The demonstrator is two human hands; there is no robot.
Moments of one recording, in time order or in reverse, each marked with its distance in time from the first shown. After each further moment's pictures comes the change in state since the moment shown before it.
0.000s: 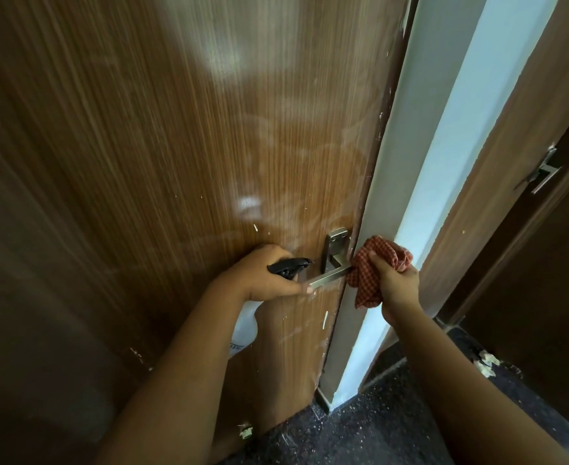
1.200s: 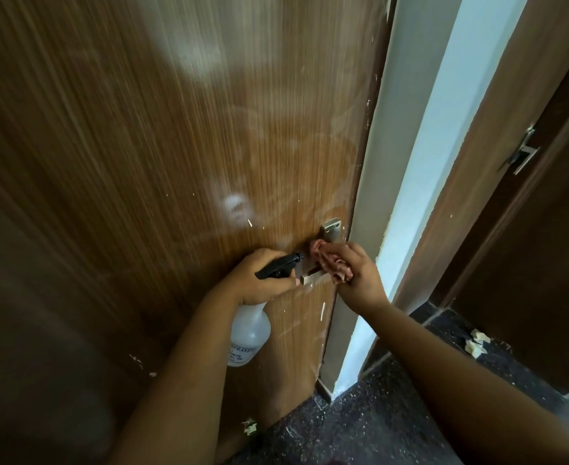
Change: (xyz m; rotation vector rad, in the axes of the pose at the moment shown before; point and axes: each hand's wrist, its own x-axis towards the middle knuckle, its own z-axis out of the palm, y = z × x) left_hand -0.001 -0.025 0.011 -0.126 0.041 0.080; right_hand 0.006 0.044 0.015 -0.789 -0.311 -0.908
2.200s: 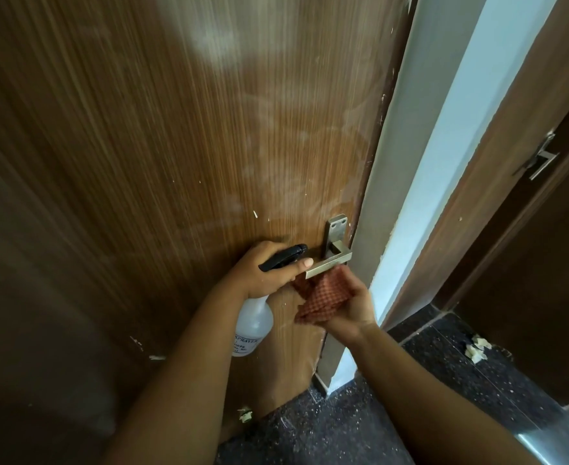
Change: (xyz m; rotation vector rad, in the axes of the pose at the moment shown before) left_hand -0.002 0.001 0.010 -0.087 0.105 0.003; right_hand -0.033 -0.031 0.027 1.639 -0.029 1.131
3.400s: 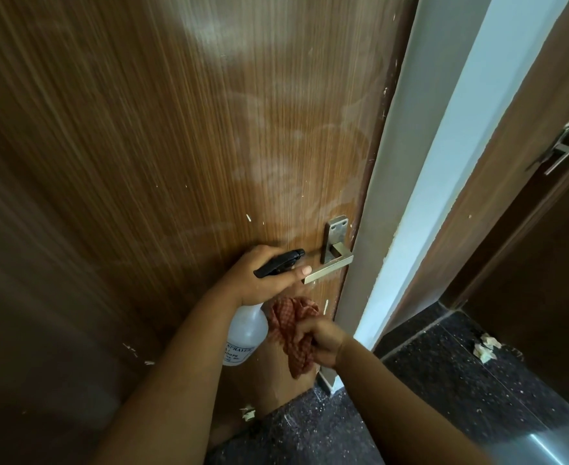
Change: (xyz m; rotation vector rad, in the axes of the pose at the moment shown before) left_hand 0.001 0.000 0.000 0.070 0.014 0.018; right_hand 0.031 0.036 -0.031 -0.508 -0.175 0.191
